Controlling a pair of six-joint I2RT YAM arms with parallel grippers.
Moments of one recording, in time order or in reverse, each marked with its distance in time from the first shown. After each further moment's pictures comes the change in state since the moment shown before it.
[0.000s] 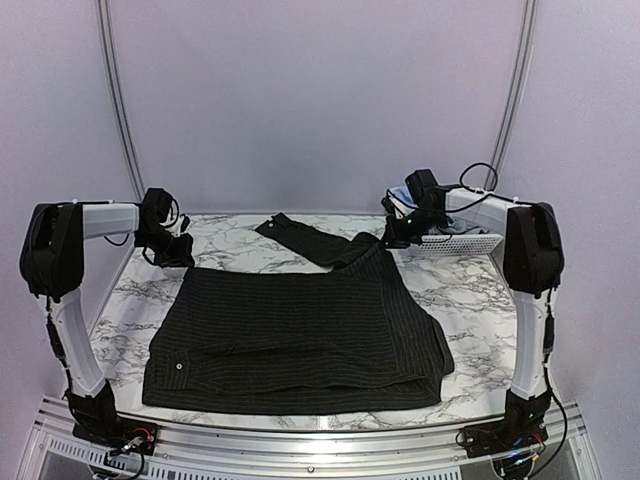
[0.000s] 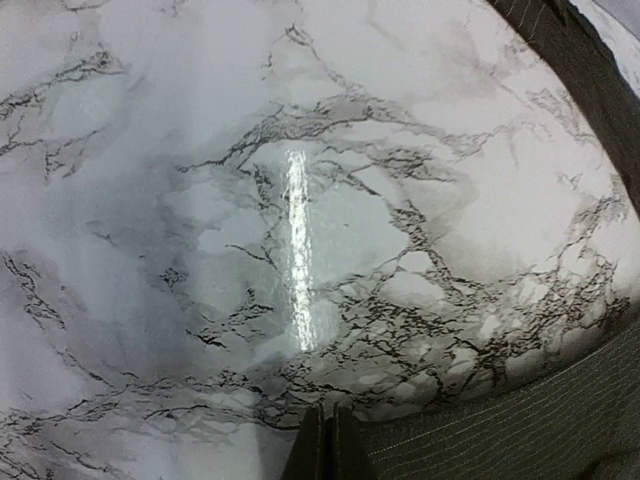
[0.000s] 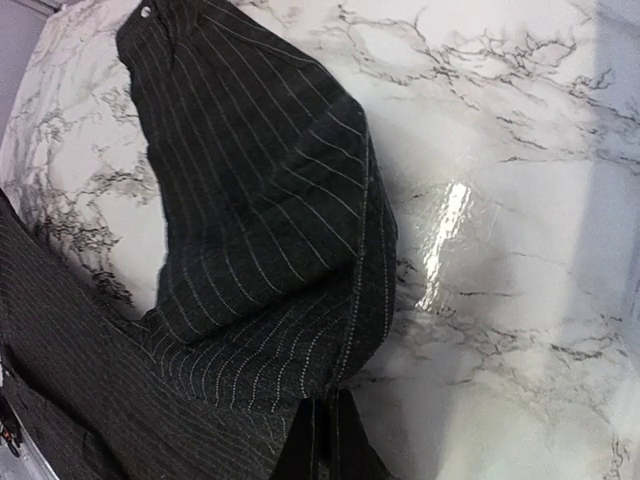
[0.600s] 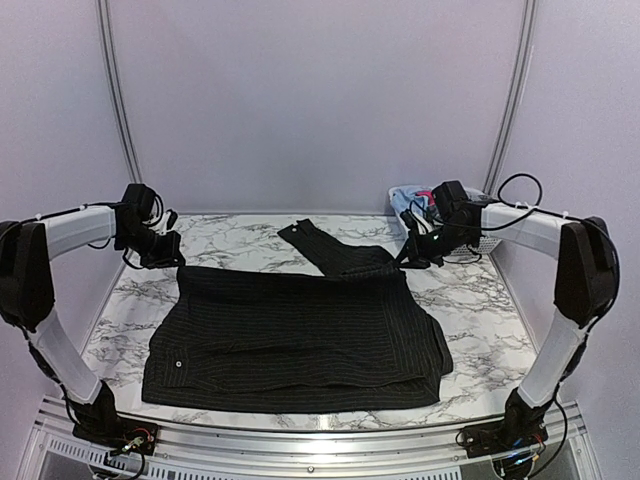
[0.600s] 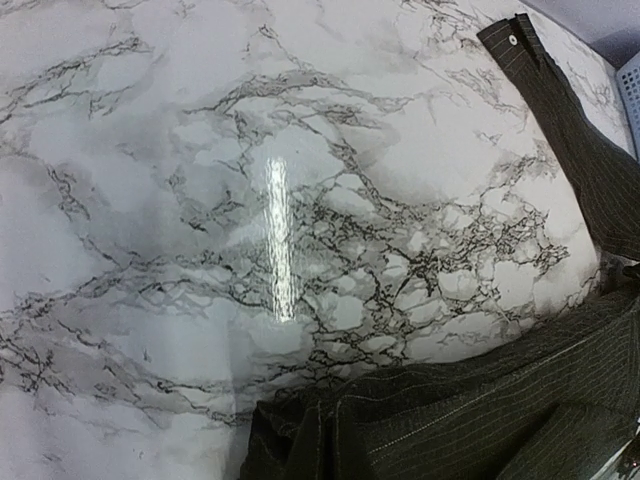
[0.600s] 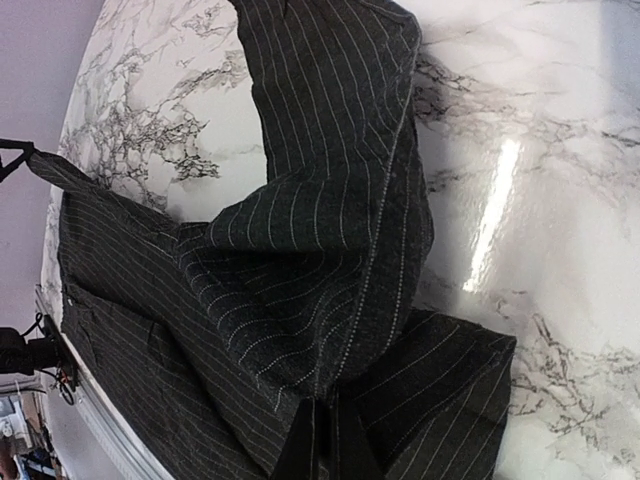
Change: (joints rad) left arm 0.003 -0.284 -0.164 -0.042 0.044 -0.025; right arm -0.003 -0.416 -0.470 0.055 -0.126 0.081
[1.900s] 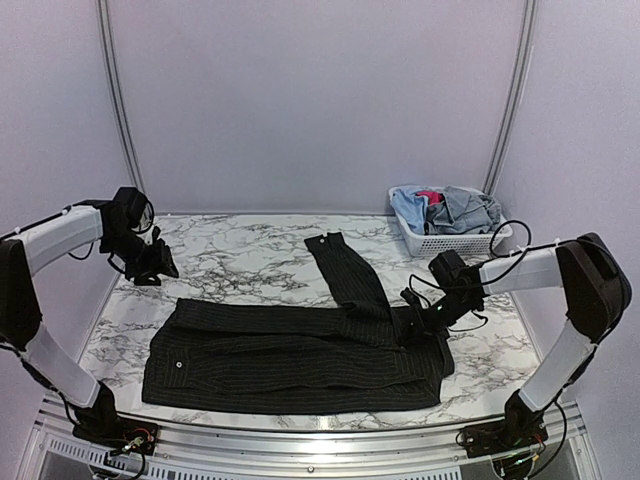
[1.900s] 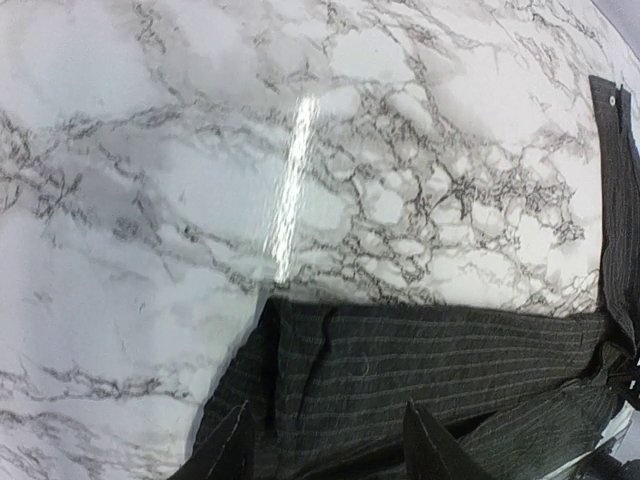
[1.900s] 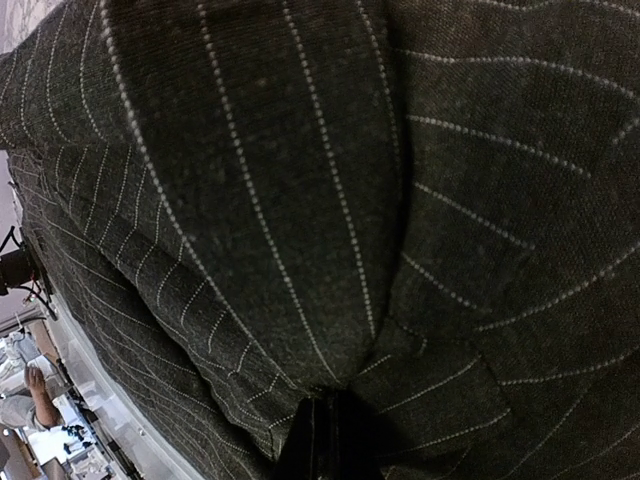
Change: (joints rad) left arm -0.008 -0.164 -0.064 -0.269 -0.064 -0.192; right arm 0.085 -0.131 -0.539 0.118 -0.075 0.069
